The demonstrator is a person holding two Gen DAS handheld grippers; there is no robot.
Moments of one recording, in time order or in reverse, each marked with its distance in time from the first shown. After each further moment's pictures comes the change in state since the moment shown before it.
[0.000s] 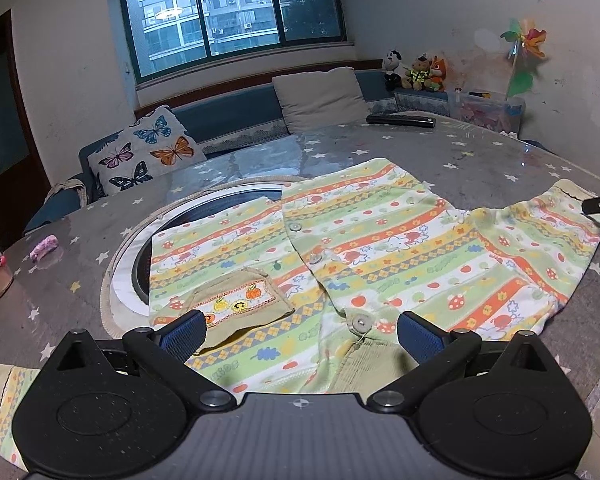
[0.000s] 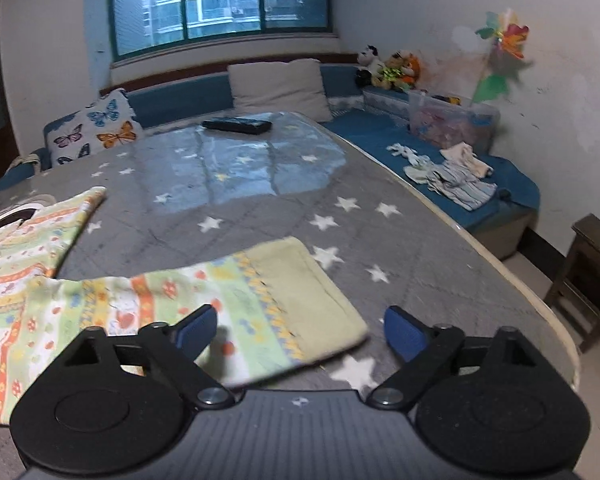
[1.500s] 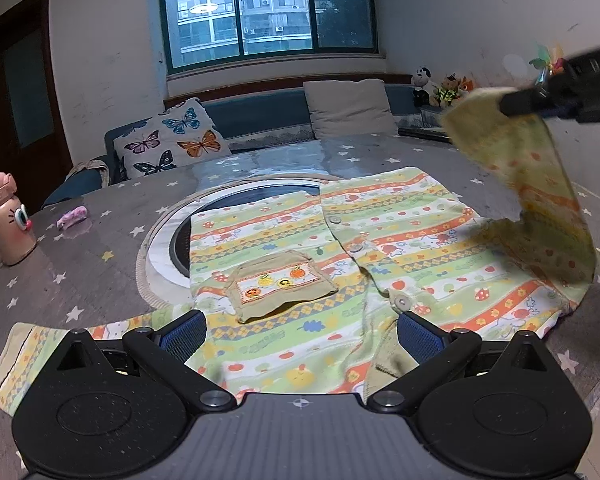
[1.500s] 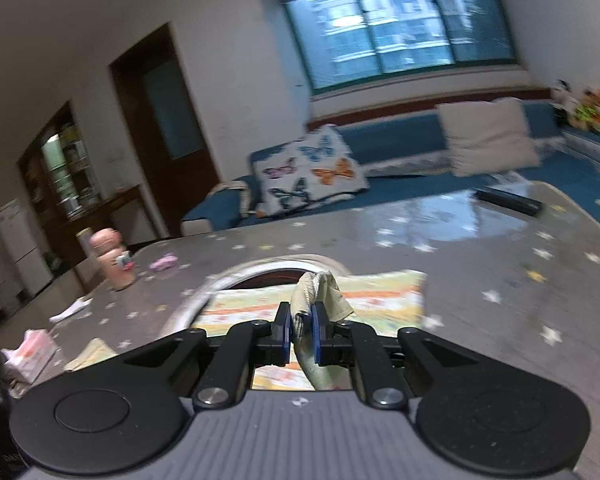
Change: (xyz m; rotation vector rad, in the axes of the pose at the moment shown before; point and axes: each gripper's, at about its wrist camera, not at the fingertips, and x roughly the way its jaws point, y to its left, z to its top) left arm -0.021 0.031 -0.021 -0.112 -0.024 0.038; right arm -0.078 0.181 0.073 -0.123 -0.090 0.632
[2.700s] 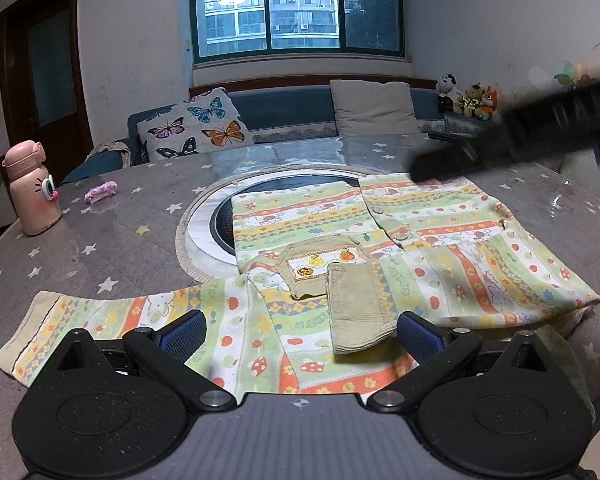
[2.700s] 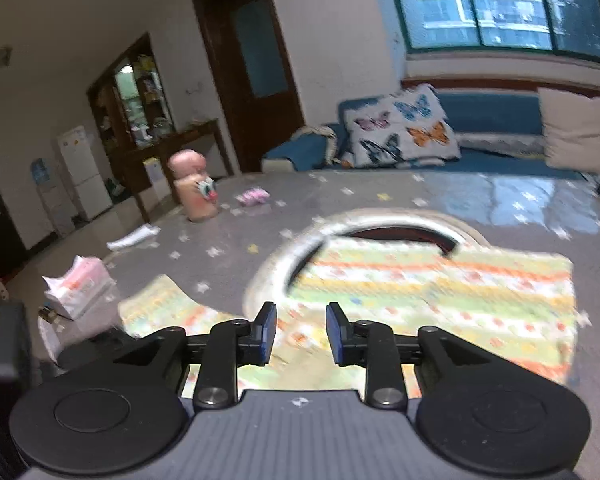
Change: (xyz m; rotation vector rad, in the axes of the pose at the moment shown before) left arm -0.011 0.031 -0.014 -0.066 0.008 0.042; right arm 0.071 0.091 -0.029 -0.159 0.167 0.180
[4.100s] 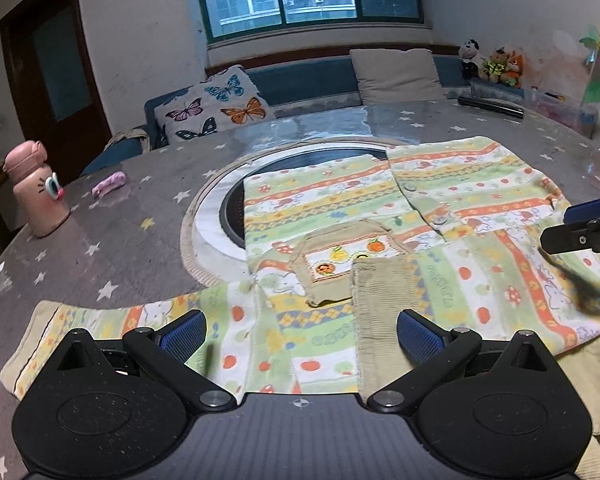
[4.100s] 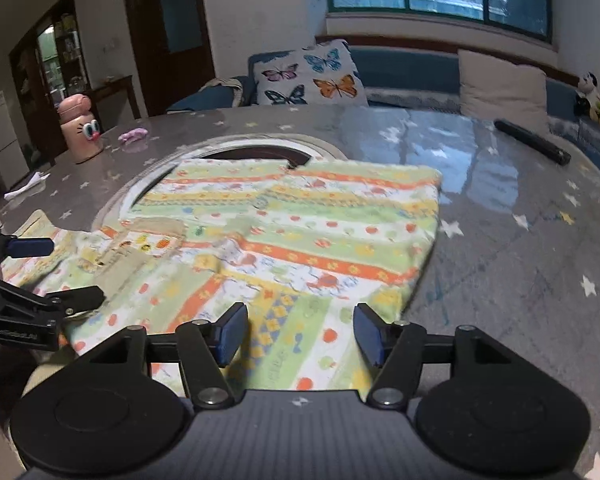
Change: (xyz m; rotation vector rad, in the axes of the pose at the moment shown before) left arm 0.049 -0.010 0.012 0.039 0.093 0.104; right arm 0.002 -0.087 -0.053 0.008 0.117 -0.254
